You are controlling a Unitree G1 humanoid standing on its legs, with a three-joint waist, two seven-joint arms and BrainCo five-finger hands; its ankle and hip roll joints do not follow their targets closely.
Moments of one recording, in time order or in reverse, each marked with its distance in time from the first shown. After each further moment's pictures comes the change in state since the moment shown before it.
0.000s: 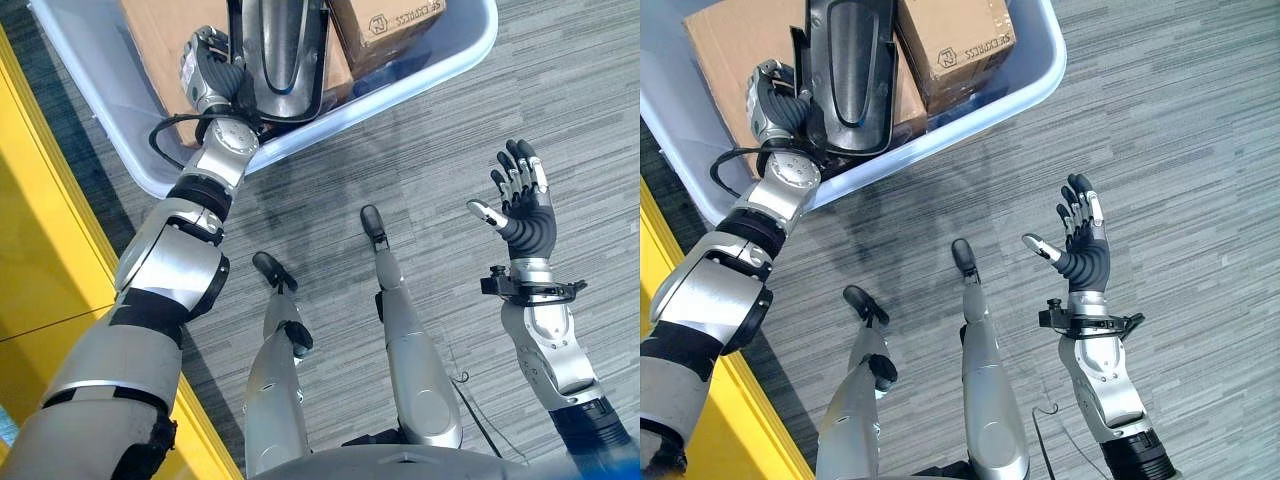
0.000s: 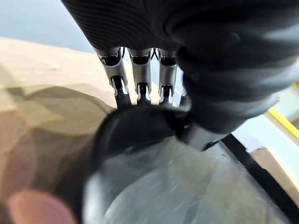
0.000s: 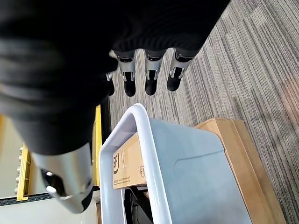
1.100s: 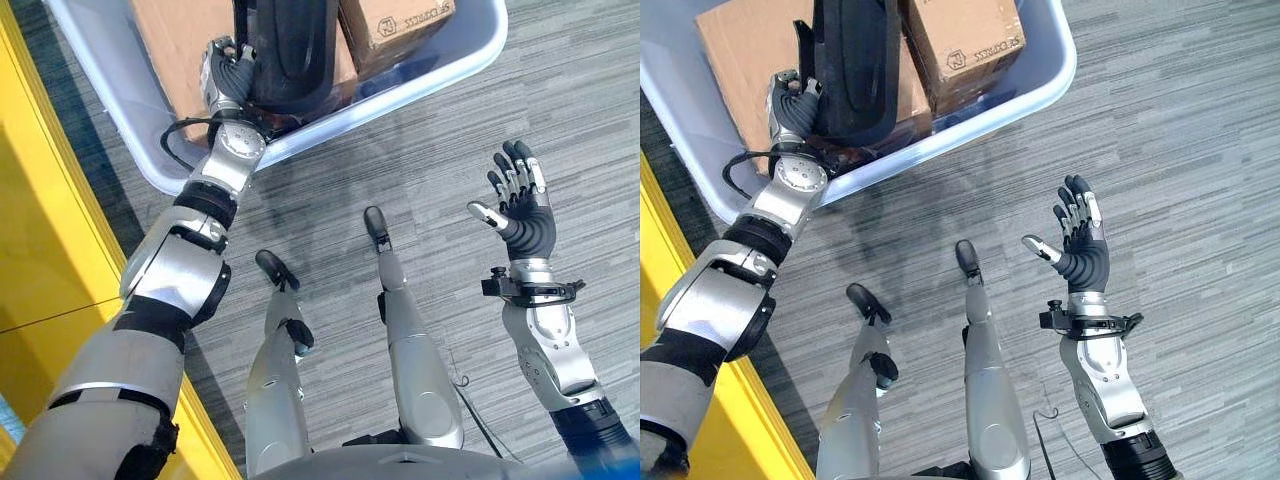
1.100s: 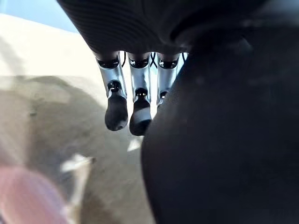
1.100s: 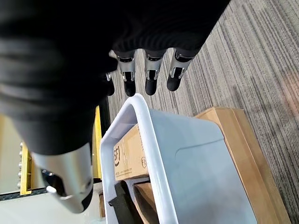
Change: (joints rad) left arm 0.126 -0.001 0.059 -0.262 -0.045 -0.013 -0.047; right arm 0.004 0.000 -0.004 0.002 0.036 0.000 0.033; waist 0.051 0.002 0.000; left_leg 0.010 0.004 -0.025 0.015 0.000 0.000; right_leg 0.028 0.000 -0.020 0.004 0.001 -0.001
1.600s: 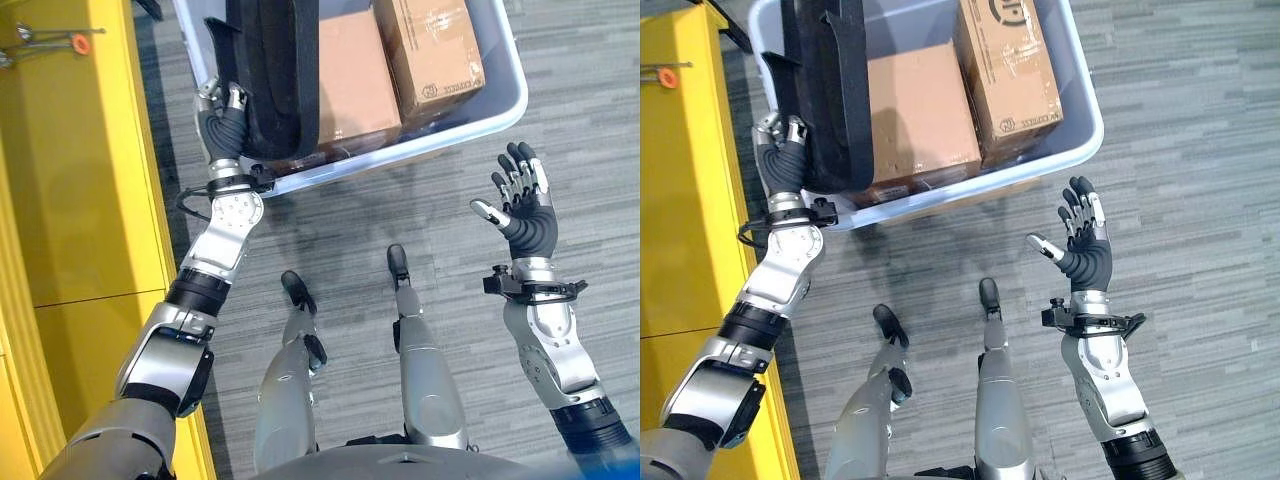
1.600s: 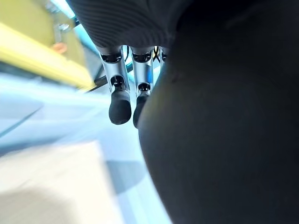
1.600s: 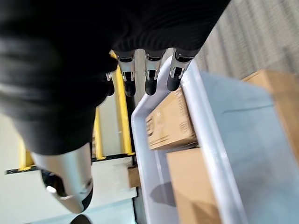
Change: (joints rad) left arm 0.524 0.013 0.257 -0.692 0.083 -0.058 0.055; right arm -0.004 0.006 -0.018 0.010 -0.002 0.026 -0.016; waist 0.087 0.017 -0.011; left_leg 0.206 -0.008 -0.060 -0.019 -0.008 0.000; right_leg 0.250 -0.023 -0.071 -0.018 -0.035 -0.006
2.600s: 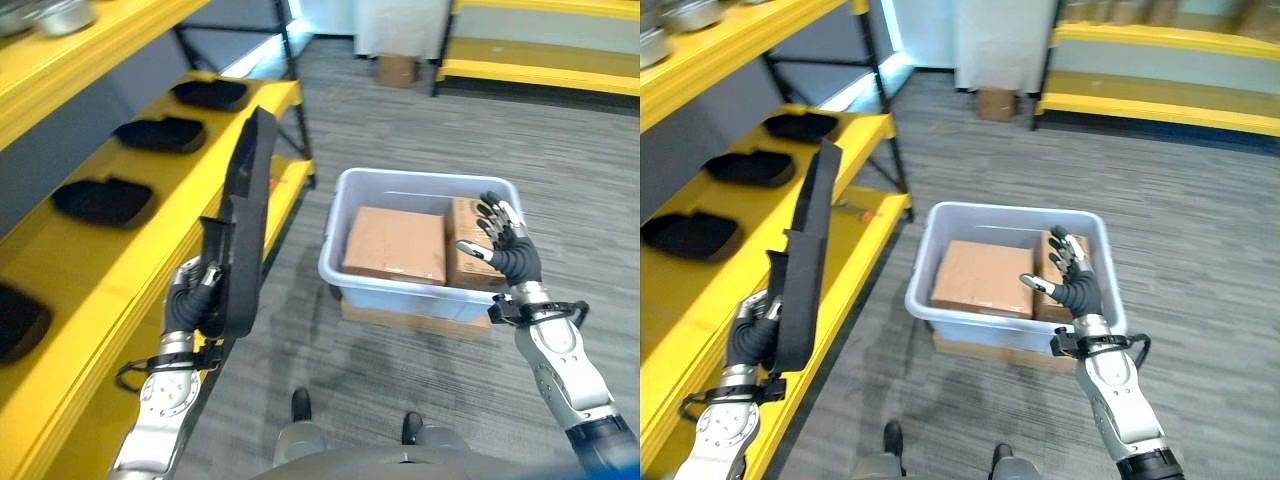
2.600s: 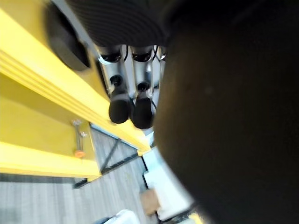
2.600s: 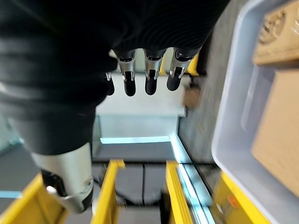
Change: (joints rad) left arm 0.948 -0.056 0.209 -0.370 0.078 -0.031 -0.399; right arm 0.090 -0.050 -0.032 0.107 -0.038 0.129 0.154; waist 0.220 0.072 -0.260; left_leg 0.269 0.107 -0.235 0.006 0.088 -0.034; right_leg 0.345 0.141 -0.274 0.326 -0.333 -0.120
